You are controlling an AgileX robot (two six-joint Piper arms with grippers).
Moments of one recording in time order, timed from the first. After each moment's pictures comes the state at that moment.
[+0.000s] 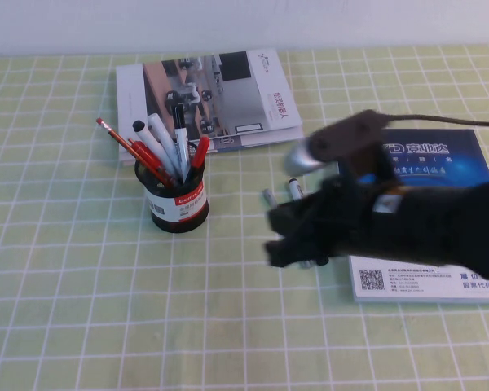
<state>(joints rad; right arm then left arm) 0.74 1.45 -0.93 0.59 0.19 -0.38 0.00 -0.02 0.03 -0.06 0.39 0.16</state>
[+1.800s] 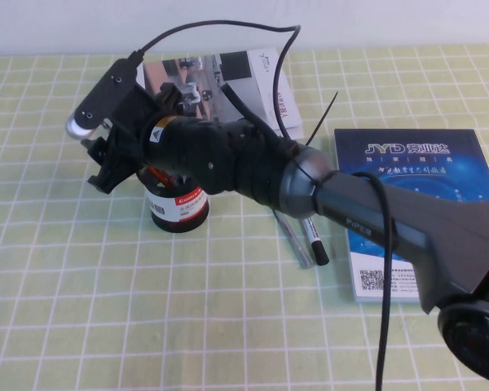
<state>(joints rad) 0.85 2.30 -2.03 0.35 0.13 -0.65 0.00 -0.02 0.03 -0.06 0.39 0.16</state>
